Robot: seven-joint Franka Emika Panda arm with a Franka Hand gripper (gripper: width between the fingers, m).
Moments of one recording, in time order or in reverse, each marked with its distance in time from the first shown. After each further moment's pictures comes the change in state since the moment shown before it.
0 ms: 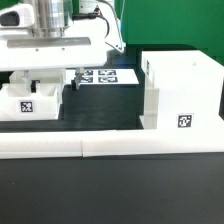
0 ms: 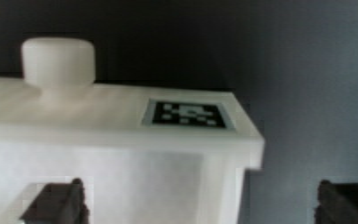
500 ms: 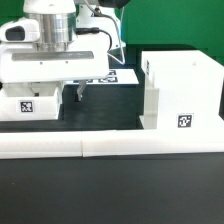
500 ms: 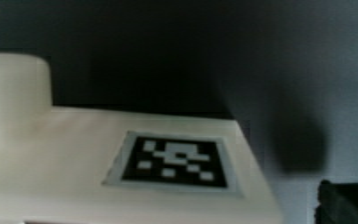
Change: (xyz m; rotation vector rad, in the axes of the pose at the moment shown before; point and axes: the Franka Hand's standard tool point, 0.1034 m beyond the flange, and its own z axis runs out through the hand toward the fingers) arm -0.003 -0.003 0.019 -0.018 0.003 -0.008
